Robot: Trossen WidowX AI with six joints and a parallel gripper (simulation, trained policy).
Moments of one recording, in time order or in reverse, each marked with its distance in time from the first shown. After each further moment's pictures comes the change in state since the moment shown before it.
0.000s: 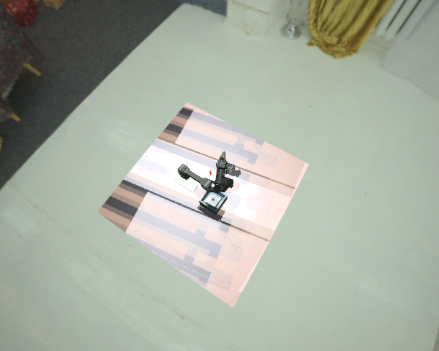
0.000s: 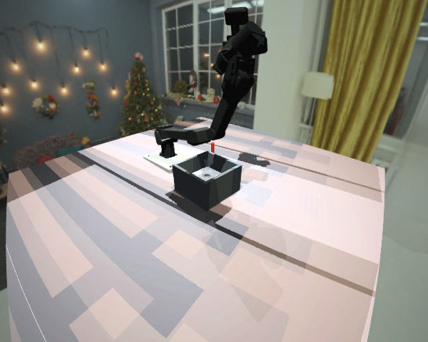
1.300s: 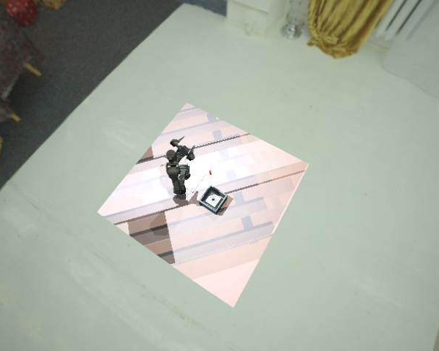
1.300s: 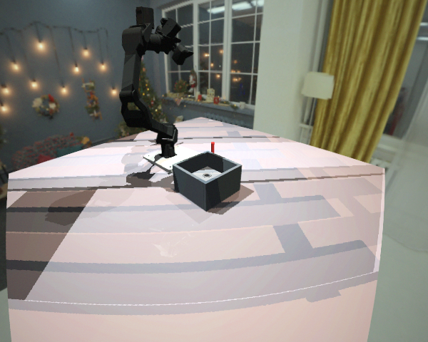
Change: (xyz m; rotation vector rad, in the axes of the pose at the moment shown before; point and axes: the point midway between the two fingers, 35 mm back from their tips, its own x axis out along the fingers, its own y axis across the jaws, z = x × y) arm 0.038 -0.047 -0.246 -0.963 -0.044 -0.688
